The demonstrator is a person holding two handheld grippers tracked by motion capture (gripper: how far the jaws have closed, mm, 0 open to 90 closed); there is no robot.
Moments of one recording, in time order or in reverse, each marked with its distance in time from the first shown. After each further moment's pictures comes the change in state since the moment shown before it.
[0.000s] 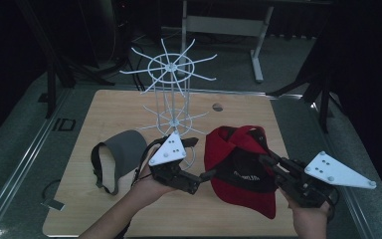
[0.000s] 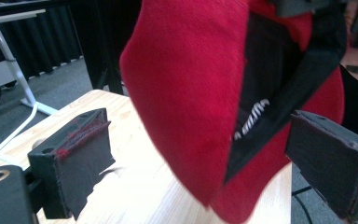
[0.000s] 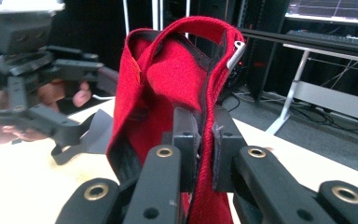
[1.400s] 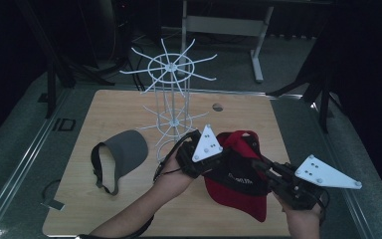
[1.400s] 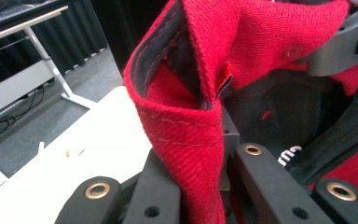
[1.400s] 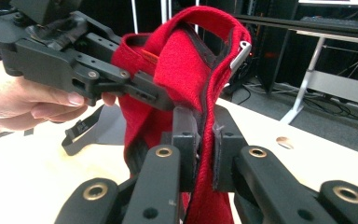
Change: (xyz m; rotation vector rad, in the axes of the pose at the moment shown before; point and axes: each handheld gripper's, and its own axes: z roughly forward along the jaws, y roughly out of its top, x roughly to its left) left arm -0.018 0.035 0.043 0.109 0.126 0.117; right arm 0.002 -0.017 0.009 0.026 0.038 0.025
